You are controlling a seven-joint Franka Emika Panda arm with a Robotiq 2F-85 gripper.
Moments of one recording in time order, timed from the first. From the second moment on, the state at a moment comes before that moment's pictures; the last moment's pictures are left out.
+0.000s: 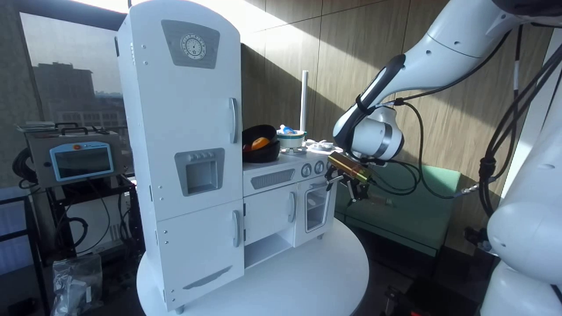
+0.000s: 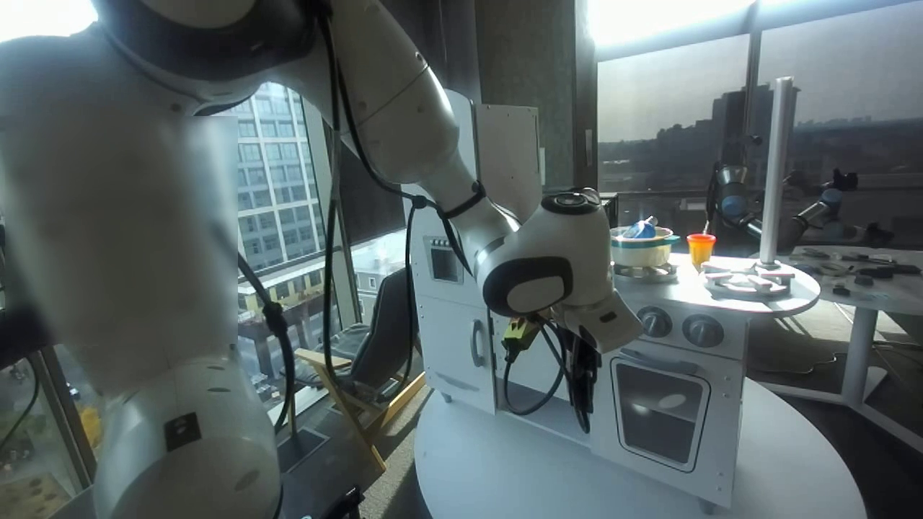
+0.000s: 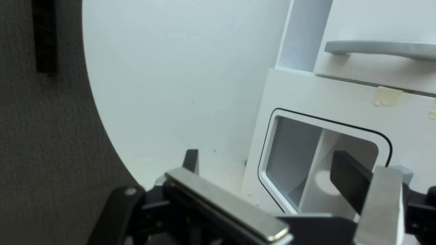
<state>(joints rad) -0.25 -0.03 -0.12 -2.55 0.44 2.80 0.63</state>
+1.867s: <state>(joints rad) -0.32 0.24 -0.01 -2.29 1.04 2.93 0.19</state>
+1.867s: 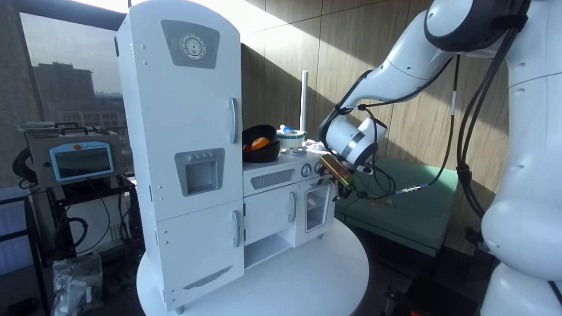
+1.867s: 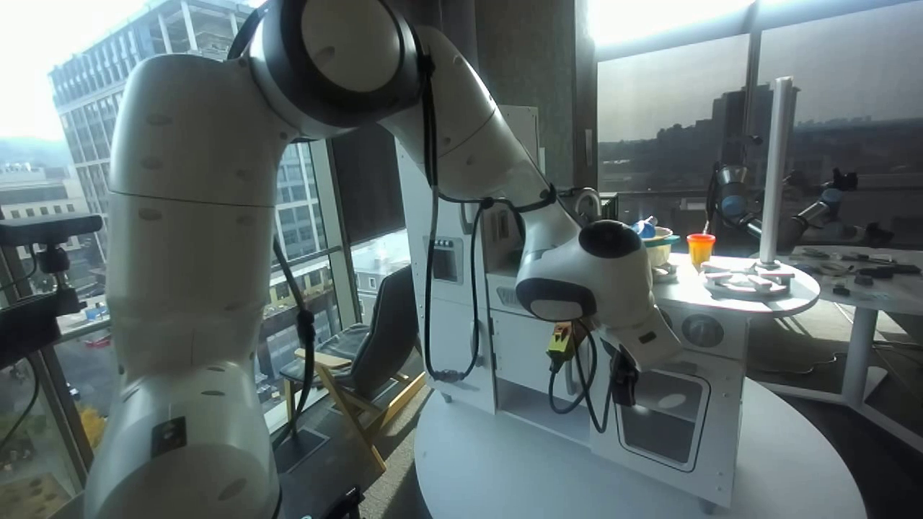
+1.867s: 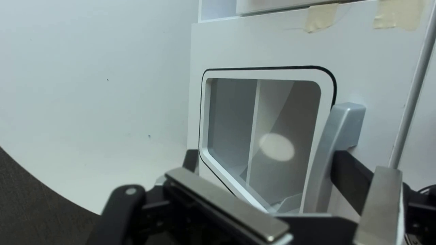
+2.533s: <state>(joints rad) -0.32 0.27 -0.01 -2.25 1.06 2.93 0.17</state>
